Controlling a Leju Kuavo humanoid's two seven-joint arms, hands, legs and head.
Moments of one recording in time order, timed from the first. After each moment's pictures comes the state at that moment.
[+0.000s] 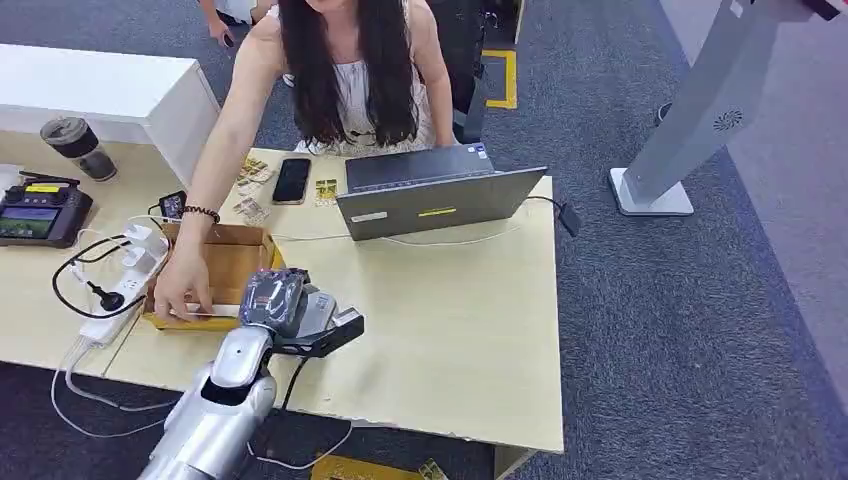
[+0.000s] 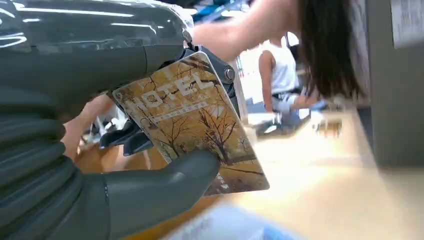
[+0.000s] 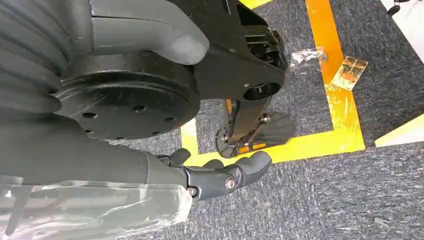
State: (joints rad) left arm -0.31 0.02 -0.26 -1.14 -1.55 0.24 0.19; right arm -0.10 0.20 -1.20 -0.22 0.98 0.18 -0.33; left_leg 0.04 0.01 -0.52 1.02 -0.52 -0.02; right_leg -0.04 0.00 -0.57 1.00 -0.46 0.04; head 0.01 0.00
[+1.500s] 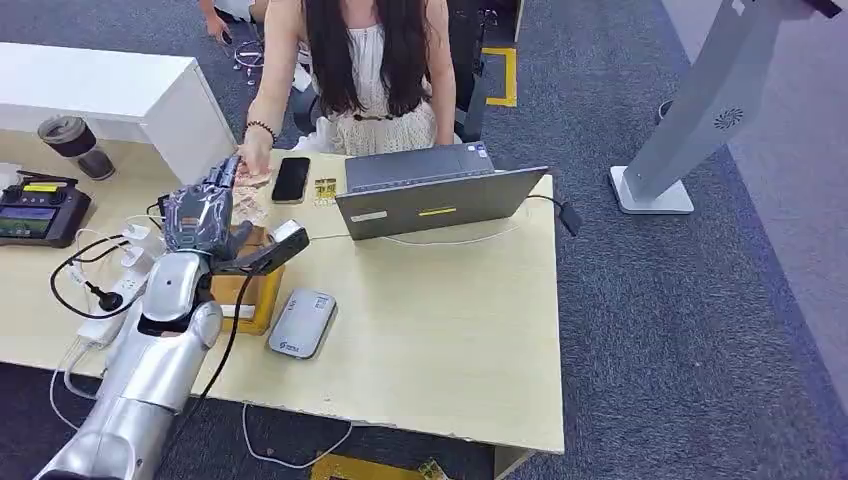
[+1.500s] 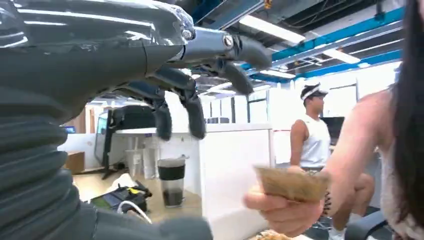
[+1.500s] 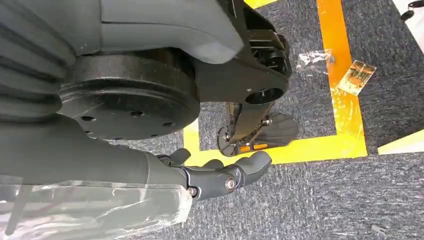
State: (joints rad) left arm -0.49 0.14 -0.16 -1.19 -1.50 0.29 0.16; right arm -0.10 0.20 -1.15 -0.22 0.99 0.18 -0.32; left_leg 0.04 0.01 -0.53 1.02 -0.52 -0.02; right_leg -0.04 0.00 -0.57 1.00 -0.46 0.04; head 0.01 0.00
